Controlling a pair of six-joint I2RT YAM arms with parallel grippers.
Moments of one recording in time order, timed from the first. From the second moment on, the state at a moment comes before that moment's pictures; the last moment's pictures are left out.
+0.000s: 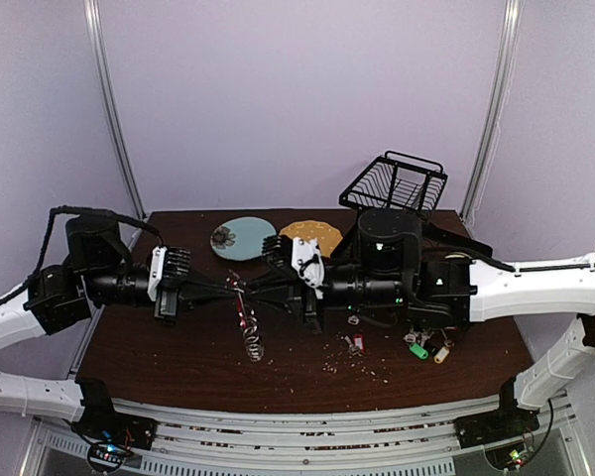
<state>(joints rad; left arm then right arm) -0.91 0.85 0.82 -0.15 0.56 0.53 1.20 1.47 1.15 0.19 -0.26 -0.31</state>
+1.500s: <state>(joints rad) -0.91 0.84 0.78 -0.10 0.49 0.49 1.01 1.72 0.94 -0.41 0.22 0.39</state>
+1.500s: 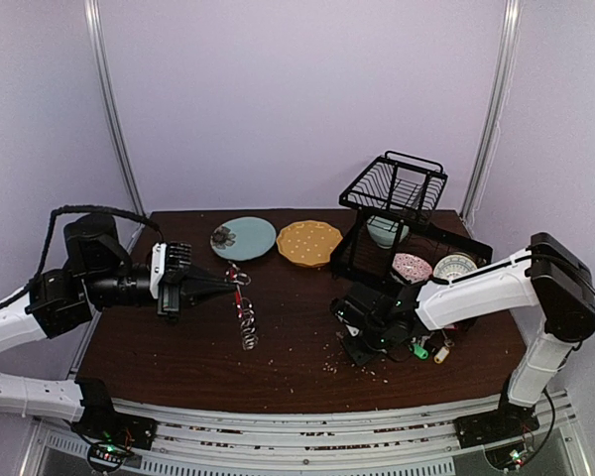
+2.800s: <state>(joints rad) -1.00 1.01 0.78 -0.08 0.45 0.47 1.10 1.36 1.13 -0.37 -0.37 0.07</state>
